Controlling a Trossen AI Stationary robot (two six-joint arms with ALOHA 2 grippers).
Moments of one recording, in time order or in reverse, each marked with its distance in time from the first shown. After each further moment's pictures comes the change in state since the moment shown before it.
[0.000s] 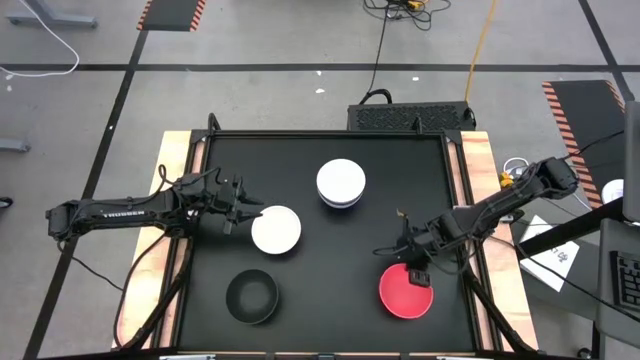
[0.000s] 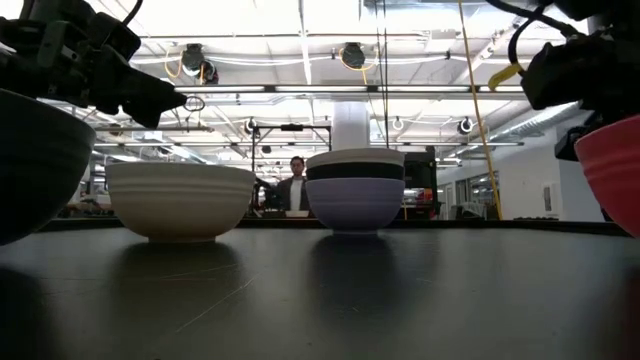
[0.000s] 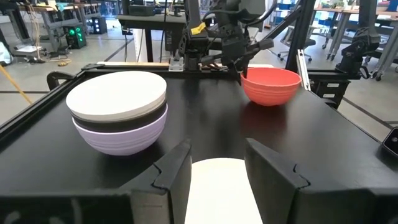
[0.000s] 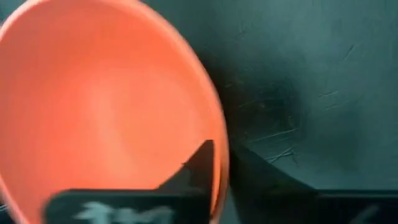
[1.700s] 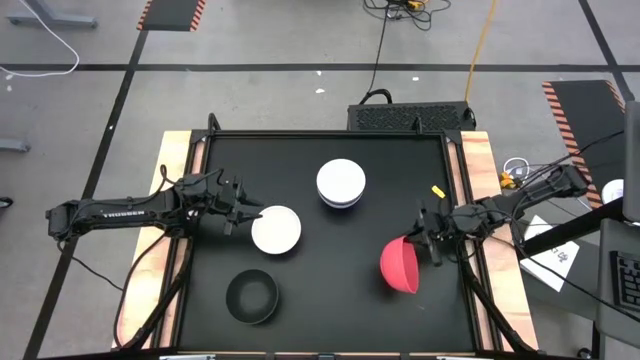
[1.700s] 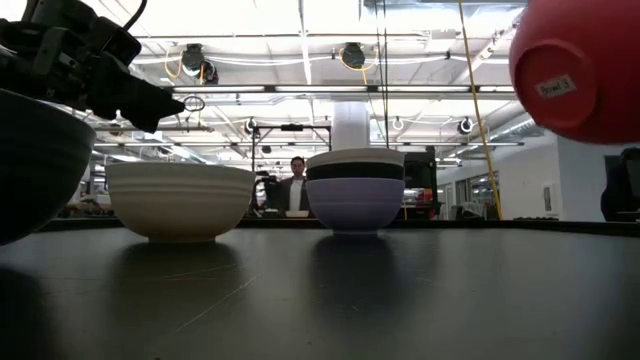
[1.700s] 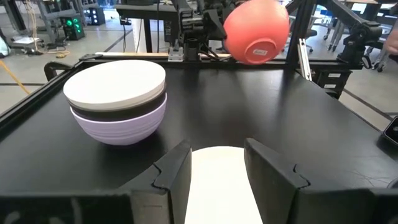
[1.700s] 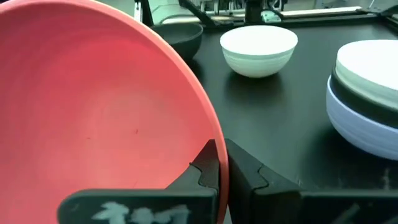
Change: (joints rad) left arm 0.000 0.000 0.000 -0.041 0.000 0.016; right arm -0.026 -0.776 -0.424 0.513 0.375 -0.465
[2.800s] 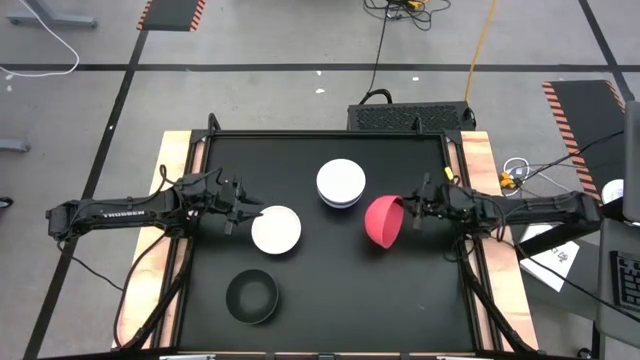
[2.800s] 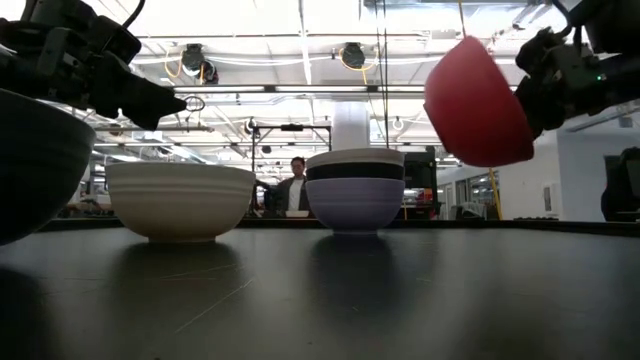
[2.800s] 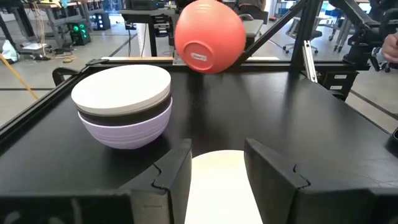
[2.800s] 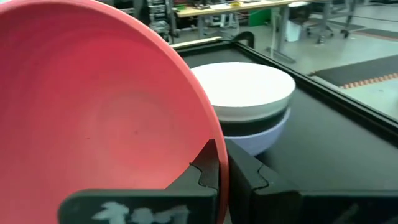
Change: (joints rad) left arm 0.000 0.000 0.000 0.014 -0.019 0.012; right arm -0.402 -0.035 -0.092 0.161 0.073 -0.028
